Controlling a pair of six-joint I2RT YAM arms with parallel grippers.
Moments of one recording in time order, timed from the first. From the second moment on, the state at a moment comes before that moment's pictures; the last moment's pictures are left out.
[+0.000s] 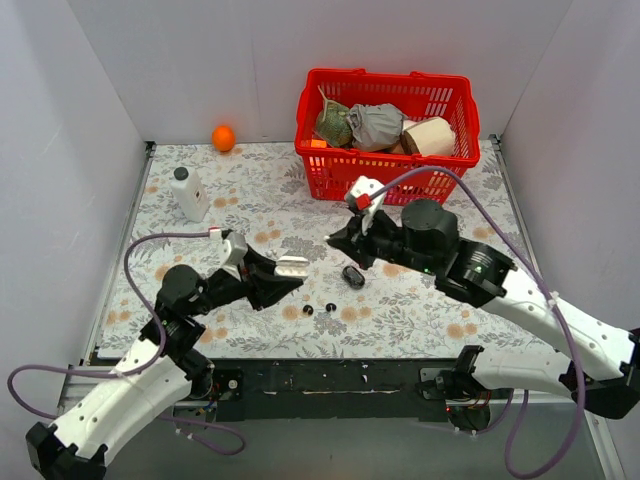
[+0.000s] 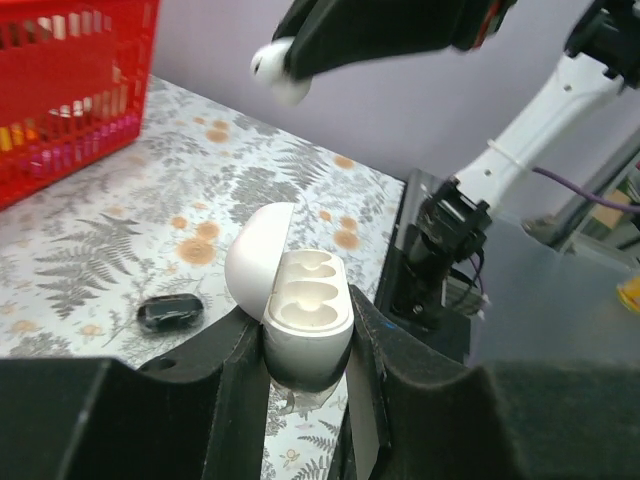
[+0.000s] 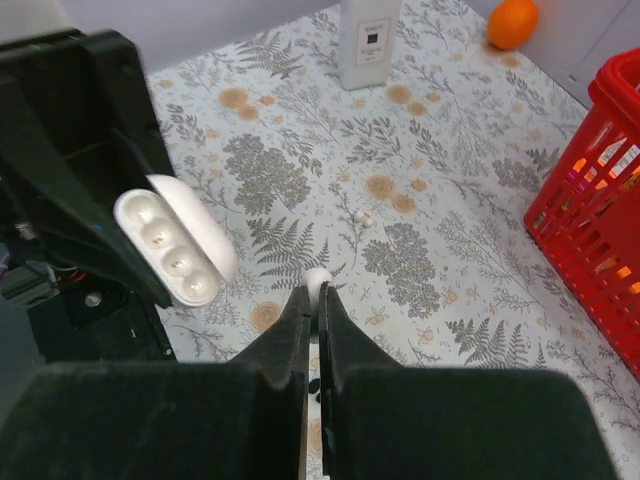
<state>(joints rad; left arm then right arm) -0.61 0.50 0.47 0.21 0.55 -0.38 1.03 1.09 1.22 -0.39 -0.04 0.01</state>
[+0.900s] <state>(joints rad) -0.61 0.79 0.51 0.52 0.99 -0.37 1.03 1.07 1.28 -0.49 -0.56 -0.08</state>
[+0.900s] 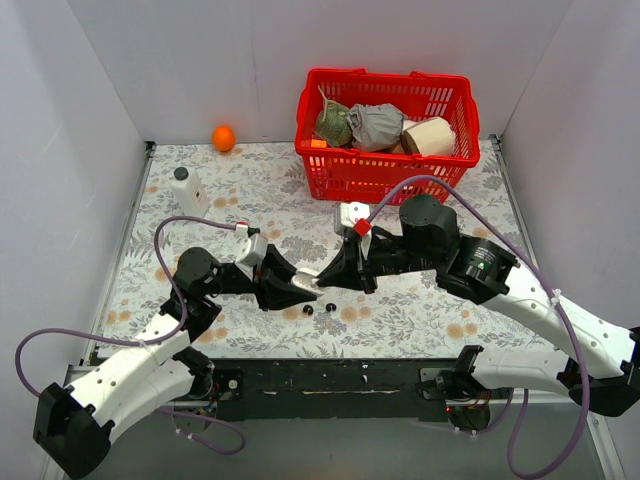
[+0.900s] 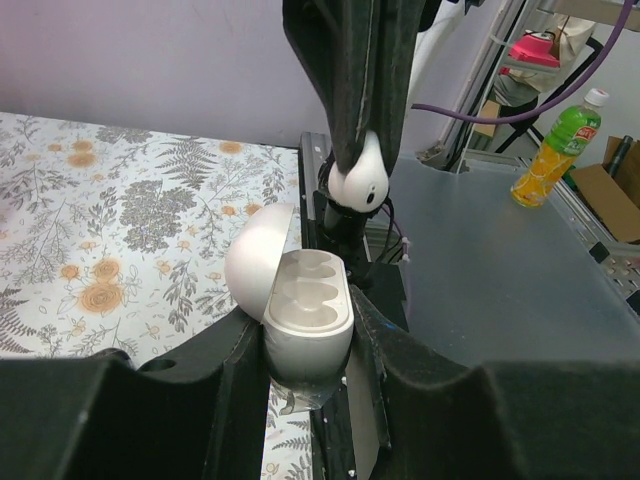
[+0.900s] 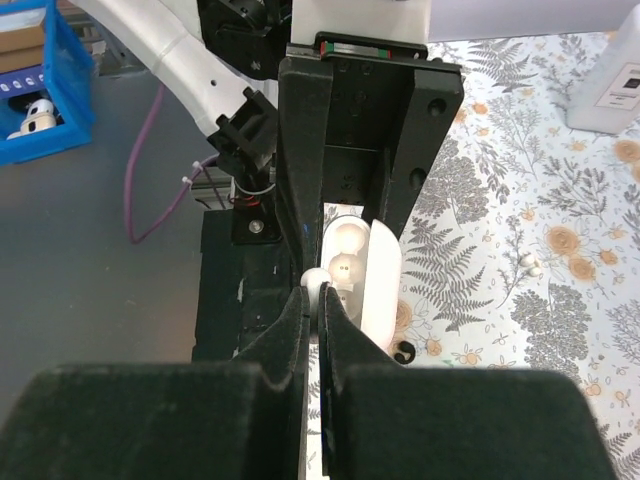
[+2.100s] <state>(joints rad) -0.61 0.79 0.51 0.48 1.01 -0.35 1.04 1.19 1.28 -0.42 -0.60 -0.08</state>
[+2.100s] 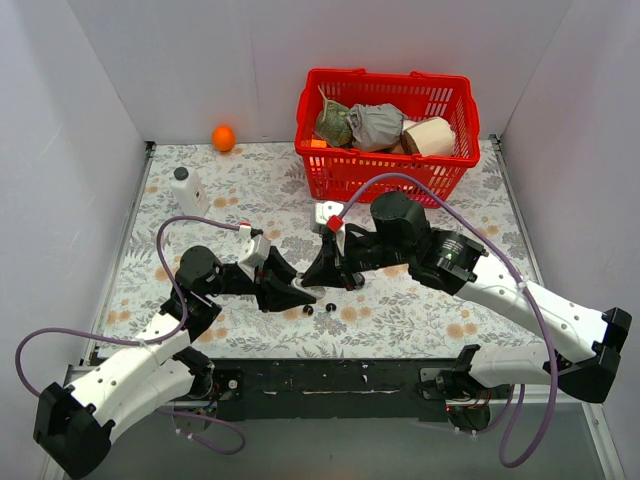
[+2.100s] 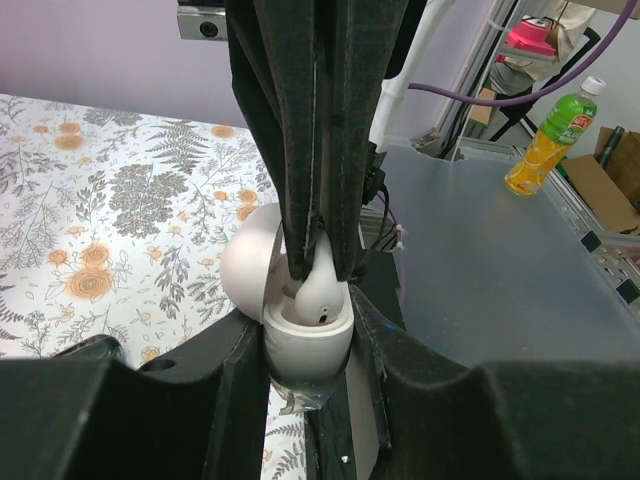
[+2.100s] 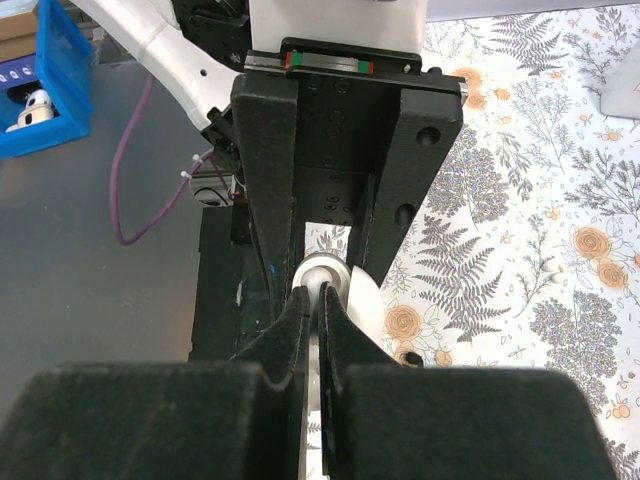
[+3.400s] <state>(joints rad) -0.61 0.59 0.45 0.37 0.86 -0.32 0.68 1.06 1.24 -0.30 -0.42 0.11</state>
